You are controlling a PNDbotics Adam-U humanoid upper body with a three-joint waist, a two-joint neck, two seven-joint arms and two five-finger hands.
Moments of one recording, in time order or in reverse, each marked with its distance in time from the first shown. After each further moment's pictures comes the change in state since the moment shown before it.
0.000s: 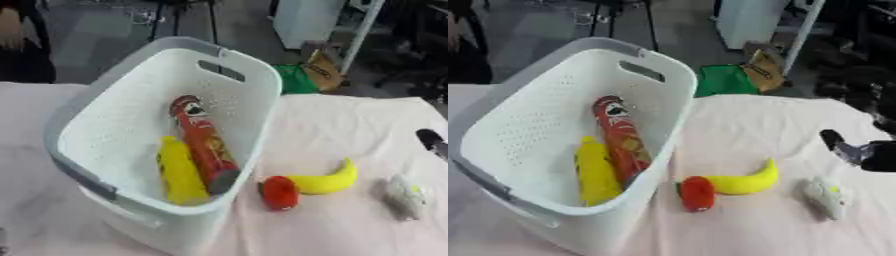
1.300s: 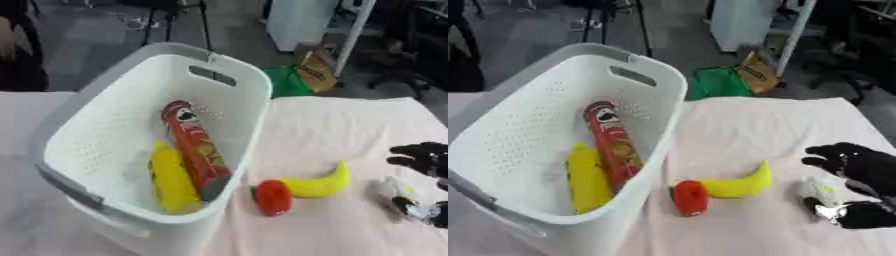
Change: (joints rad) left arm -0.006 -0.010 0.000 0.000 0.008 -0.001 -0.005; right arm 0.078 0.128 0.078 0.090 0.064 0.081 0.144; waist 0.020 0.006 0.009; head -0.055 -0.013
